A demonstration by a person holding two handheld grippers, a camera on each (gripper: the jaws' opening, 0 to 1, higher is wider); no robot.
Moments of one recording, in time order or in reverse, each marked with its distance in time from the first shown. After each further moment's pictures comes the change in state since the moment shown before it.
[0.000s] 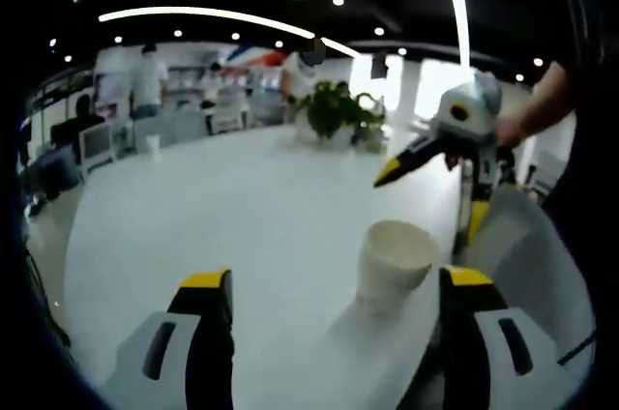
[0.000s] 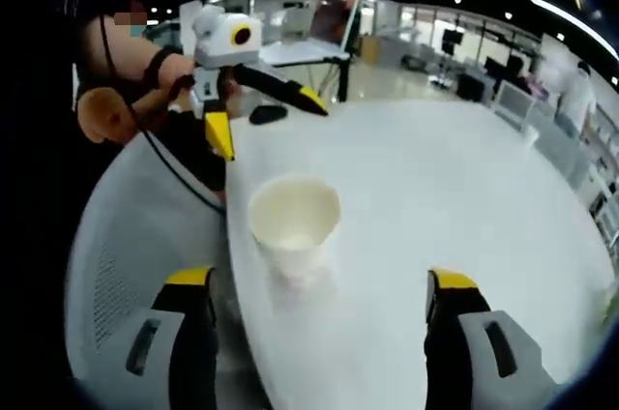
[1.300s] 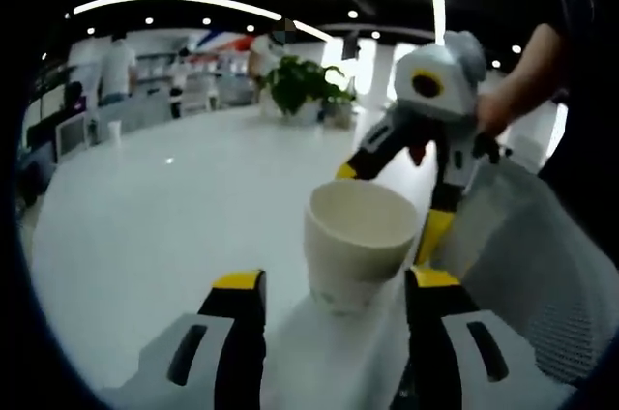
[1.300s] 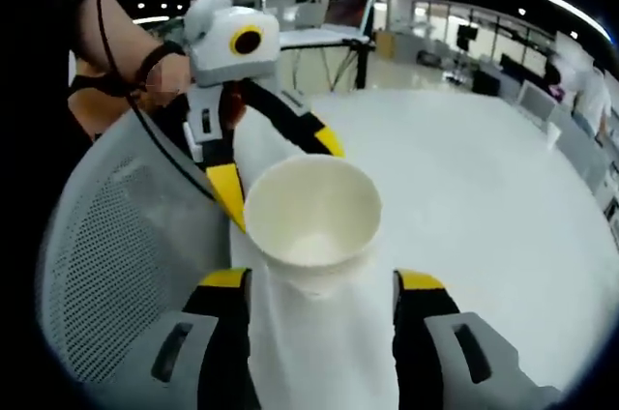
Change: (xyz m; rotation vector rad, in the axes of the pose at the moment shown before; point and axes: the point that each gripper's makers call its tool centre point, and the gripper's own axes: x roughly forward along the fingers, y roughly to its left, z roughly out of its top) left arm 0.050 -0.037 -0.035 0.012 0.062 -0.125; right arm 0.046 0.018 -0.006 -0.066 0.024 0.070
